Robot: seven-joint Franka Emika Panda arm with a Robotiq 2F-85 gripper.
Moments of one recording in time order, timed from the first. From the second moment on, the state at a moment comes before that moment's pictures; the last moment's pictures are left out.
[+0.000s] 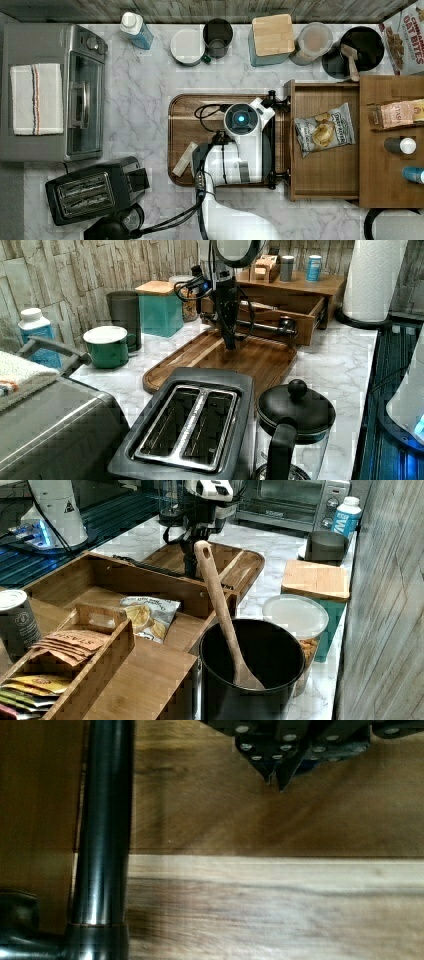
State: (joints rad) arm -0.06 0.23 -0.03 -2.32 -0.21 0.87 -0.73
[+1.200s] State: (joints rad) arm -0.26 0.20 -0.07 -2.33 -0.07 0.94 -1.15
